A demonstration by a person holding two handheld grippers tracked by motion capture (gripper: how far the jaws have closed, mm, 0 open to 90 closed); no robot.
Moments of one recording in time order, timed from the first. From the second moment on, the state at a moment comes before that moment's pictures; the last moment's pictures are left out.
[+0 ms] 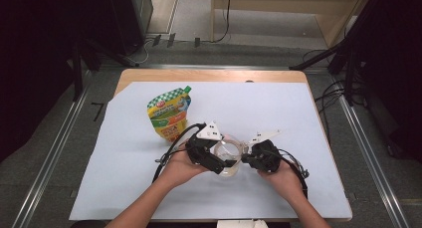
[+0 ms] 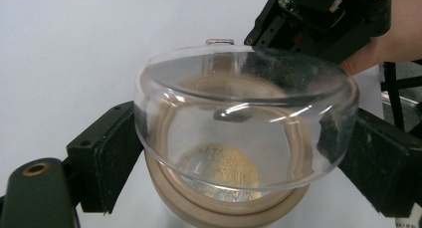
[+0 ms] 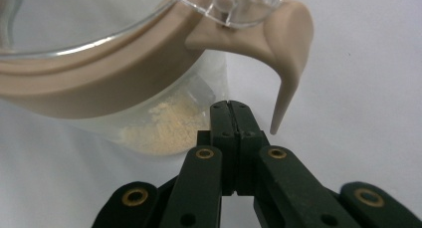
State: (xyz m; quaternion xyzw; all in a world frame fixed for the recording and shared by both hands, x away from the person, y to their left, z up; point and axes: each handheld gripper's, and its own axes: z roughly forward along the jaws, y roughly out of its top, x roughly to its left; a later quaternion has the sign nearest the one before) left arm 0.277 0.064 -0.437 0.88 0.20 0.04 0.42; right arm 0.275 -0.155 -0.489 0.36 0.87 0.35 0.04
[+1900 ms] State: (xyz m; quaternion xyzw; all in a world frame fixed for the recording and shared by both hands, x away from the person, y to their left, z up) left arm 0.298 0.049 -0.397 0.90 0.18 -0.12 0.39; right arm 0.226 -0.181 -0.465 0.36 0.85 0.38 0.03
